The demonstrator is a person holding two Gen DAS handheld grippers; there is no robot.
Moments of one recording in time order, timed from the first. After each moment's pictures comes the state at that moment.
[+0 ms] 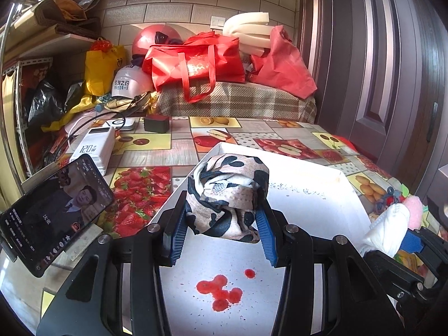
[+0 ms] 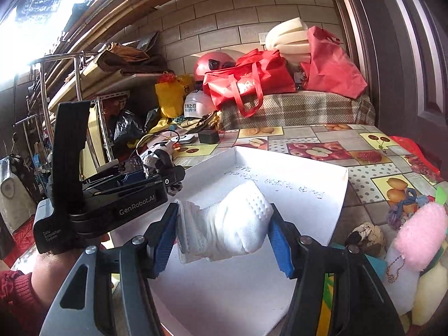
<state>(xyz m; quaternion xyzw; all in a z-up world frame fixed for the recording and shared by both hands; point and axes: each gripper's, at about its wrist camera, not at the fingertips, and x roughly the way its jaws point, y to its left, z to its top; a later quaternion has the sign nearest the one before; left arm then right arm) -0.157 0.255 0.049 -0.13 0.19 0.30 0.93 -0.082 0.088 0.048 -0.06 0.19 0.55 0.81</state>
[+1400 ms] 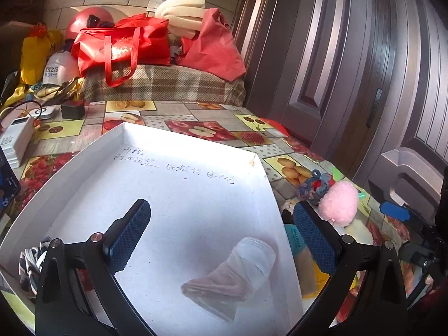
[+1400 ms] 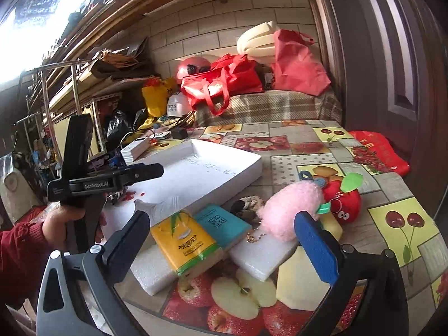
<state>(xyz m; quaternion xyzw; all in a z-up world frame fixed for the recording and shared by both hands) -0.111 0.203 0.051 -0.16 0.20 0.14 0.96 -0.025 -0.039 0.055 -0.09 0.20 0.56 0.80</state>
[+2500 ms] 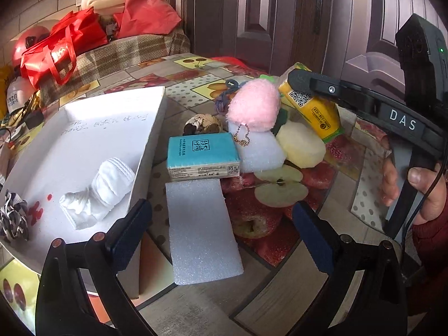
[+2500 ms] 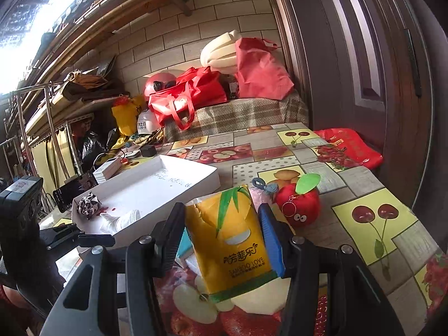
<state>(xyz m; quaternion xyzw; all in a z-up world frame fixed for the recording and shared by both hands) -0.085 0.063 0.027 -0.04 0.36 0.07 0.93 0.011 -0.073 0.060 -0.03 0.19 0.48 0.85</state>
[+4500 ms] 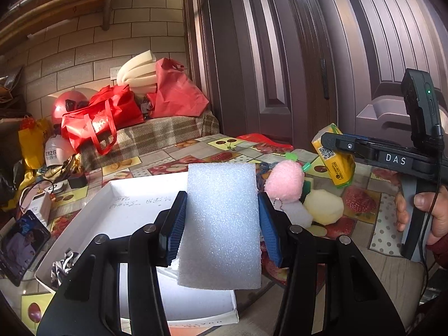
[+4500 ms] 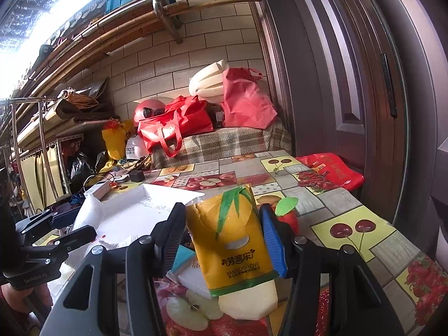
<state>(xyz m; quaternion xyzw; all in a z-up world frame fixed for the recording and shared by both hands) -0.151 0.075 0.065 0.03 0.14 0.14 0.98 0.003 -0.092 0.067 0.01 0.12 0.45 0.88</state>
